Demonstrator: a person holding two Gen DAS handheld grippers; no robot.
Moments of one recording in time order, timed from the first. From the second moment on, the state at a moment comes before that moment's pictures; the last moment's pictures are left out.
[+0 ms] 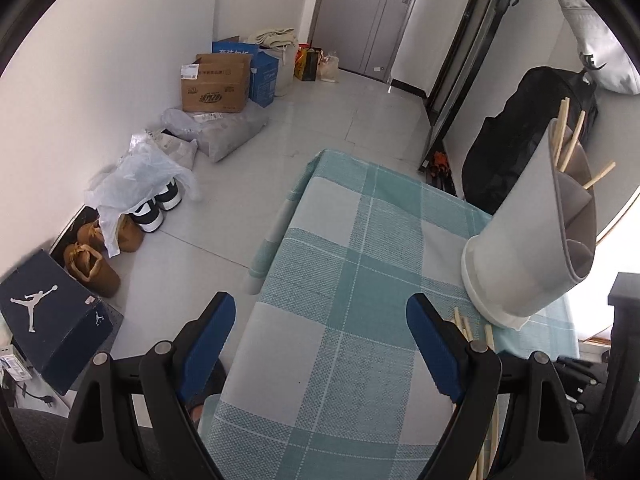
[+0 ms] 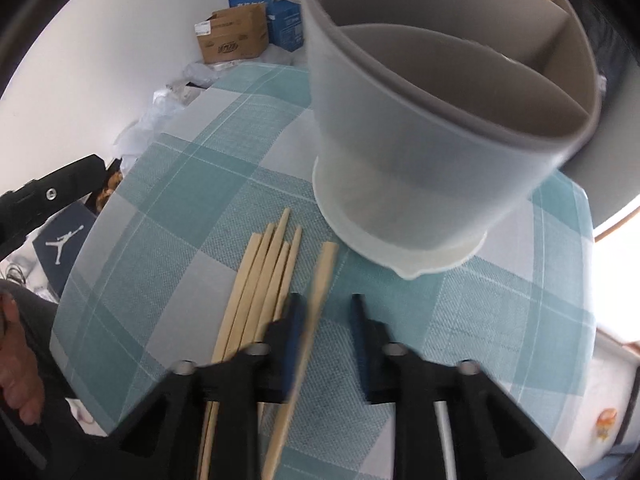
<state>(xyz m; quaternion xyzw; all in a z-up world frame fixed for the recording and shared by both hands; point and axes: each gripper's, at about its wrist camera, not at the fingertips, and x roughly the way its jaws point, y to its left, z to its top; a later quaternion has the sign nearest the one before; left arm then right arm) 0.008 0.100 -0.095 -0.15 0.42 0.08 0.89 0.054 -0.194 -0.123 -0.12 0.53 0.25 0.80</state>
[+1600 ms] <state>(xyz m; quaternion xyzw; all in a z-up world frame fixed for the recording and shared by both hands) 0.021 0.027 -0.128 -0.05 0.56 0.00 0.82 0.071 -0.382 -0.102 0.31 0.43 0.35 0.77</state>
